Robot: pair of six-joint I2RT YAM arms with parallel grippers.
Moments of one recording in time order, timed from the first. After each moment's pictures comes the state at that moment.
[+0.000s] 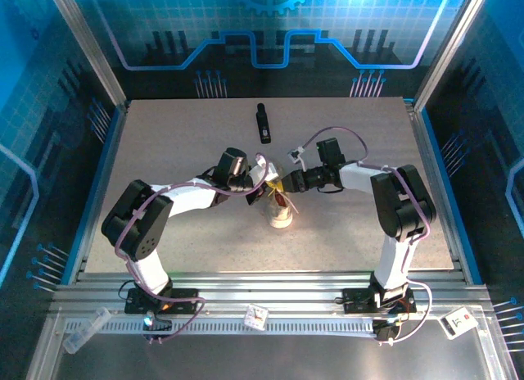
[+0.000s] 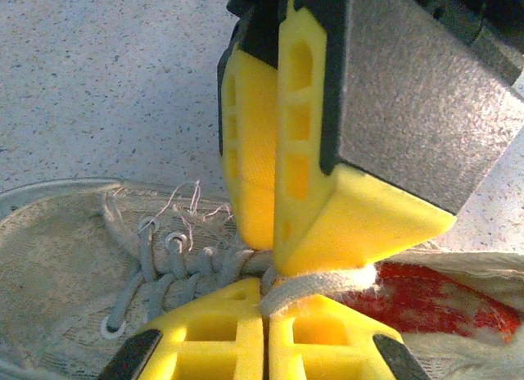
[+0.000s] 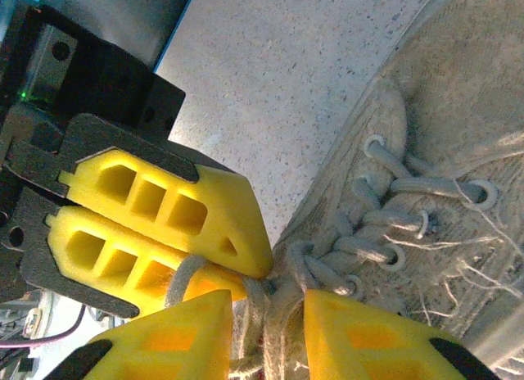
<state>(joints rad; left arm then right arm) -0.50 1.75 0.92 0.14 0.51 0.37 0.32 1.88 1.04 -0.10 -1.01 0.10</state>
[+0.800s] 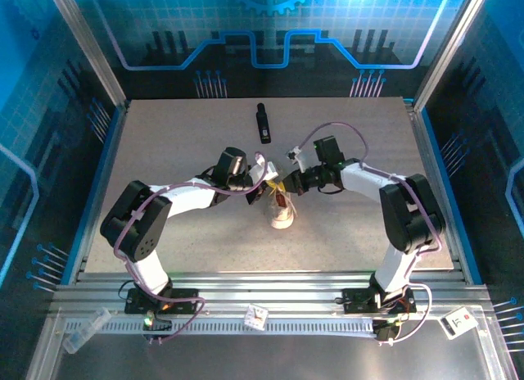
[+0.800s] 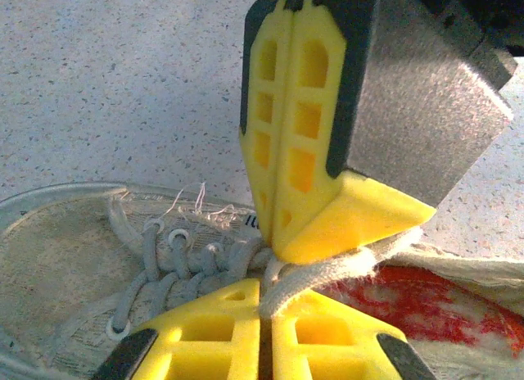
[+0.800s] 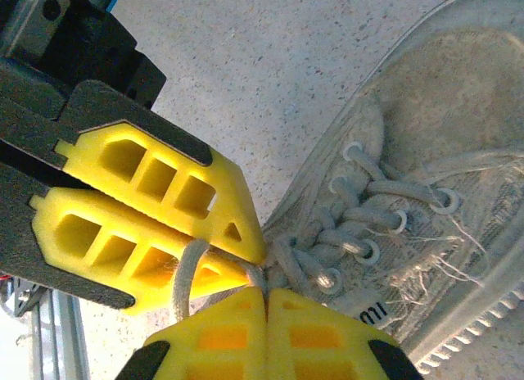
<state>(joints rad) -0.50 1.74 0.92 0.14 0.53 0.35 0.36 1.75 1.03 -0.20 -0.79 -0.01</state>
